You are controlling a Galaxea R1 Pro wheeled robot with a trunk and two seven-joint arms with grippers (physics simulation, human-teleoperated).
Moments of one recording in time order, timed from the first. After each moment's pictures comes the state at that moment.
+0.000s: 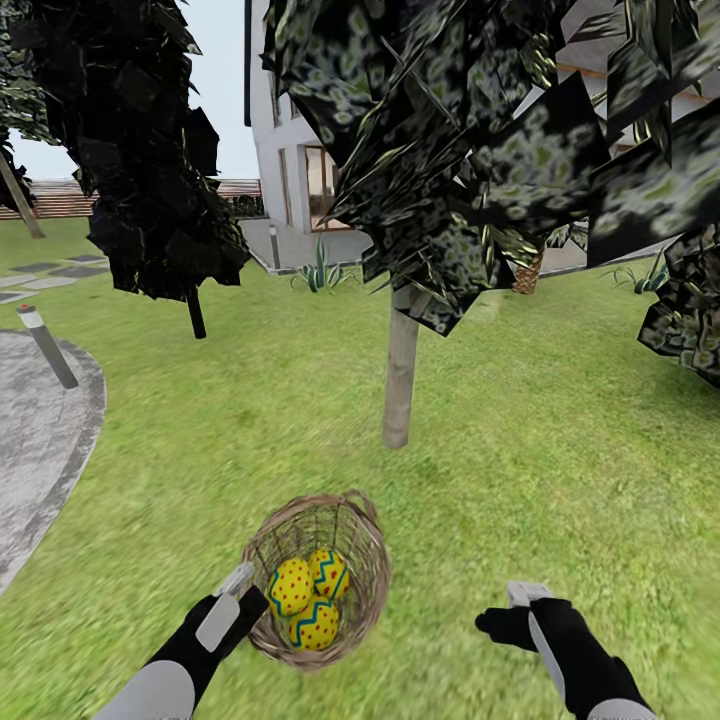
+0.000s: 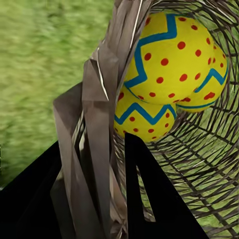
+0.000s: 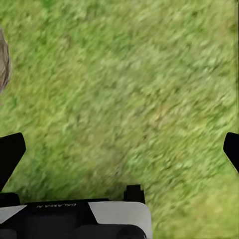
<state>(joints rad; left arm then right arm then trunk) -0.61 -0.08 0.34 -0.38 0.52 0.28 0.27 -0.47 -0.04 -0.22 -0.69 0.13 0.62 0.17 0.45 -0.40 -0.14</state>
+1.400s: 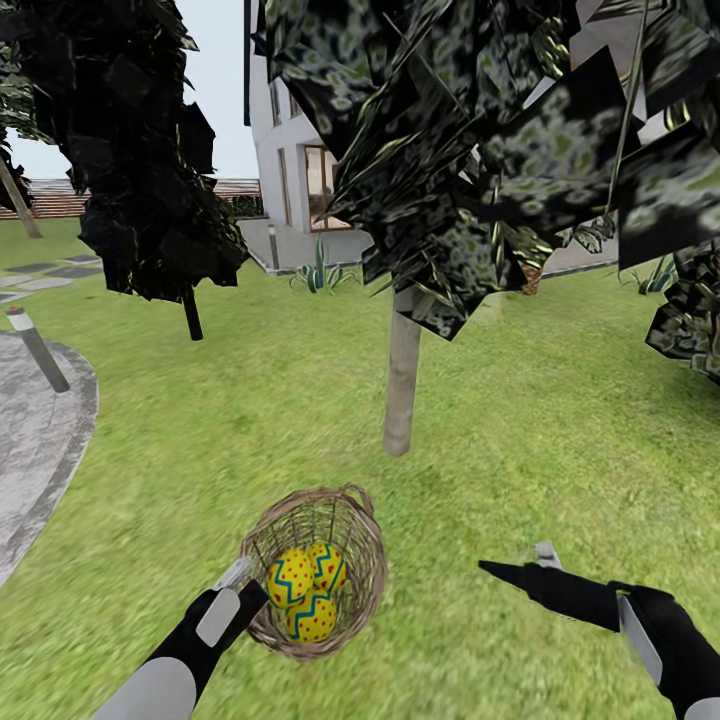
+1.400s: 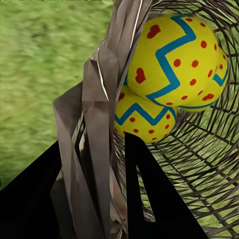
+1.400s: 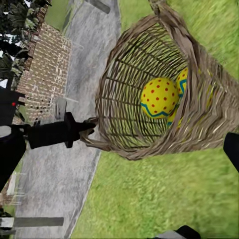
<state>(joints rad) -0.61 -0.09 0.34 -0.42 0.53 0.28 0.30 -0.47 -0.29 -0.23 -0.74 -0.15 0.64 1.26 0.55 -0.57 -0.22</state>
